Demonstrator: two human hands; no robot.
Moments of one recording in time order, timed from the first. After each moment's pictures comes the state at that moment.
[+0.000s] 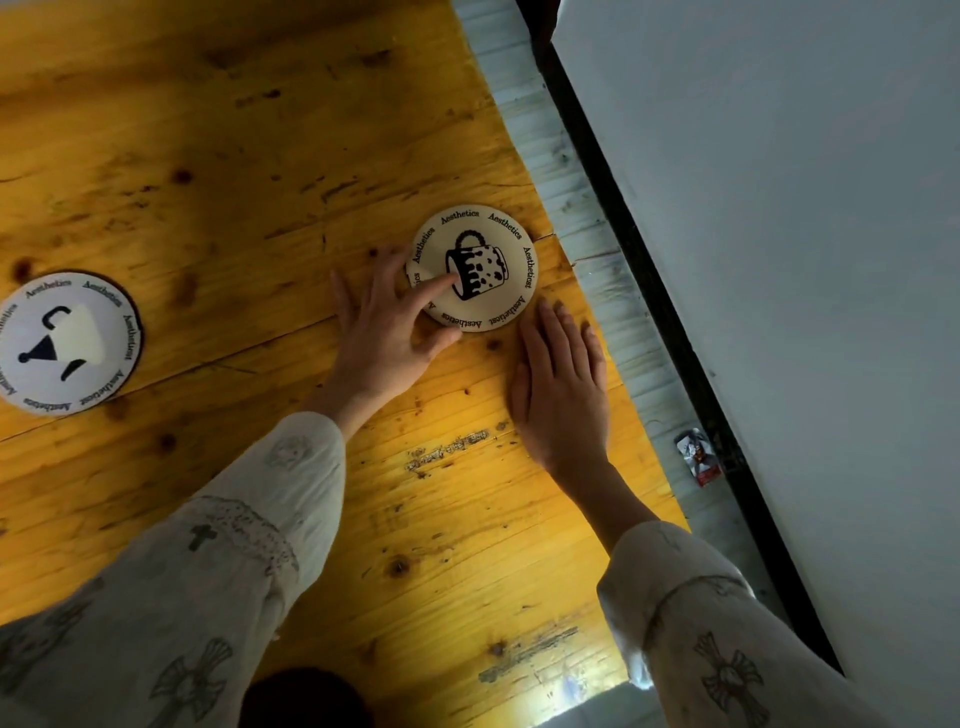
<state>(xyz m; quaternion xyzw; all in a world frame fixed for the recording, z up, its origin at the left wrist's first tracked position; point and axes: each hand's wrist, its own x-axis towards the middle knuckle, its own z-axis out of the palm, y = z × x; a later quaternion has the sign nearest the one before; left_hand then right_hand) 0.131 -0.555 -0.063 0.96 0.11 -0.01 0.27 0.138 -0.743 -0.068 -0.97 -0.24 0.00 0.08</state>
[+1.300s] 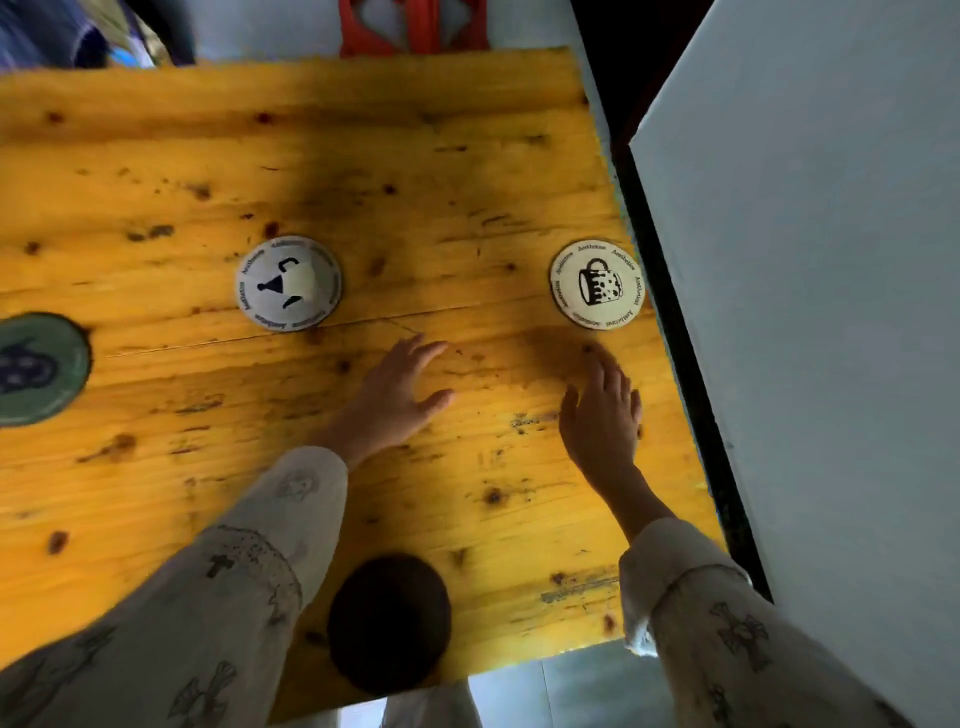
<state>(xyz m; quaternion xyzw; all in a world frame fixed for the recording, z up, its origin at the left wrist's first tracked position) -0.022 -0.498 0.003 0.90 0.18 -0.11 0.39 0.083 -0.702 -0.014 -0.97 -0.14 0.16 0.11</state>
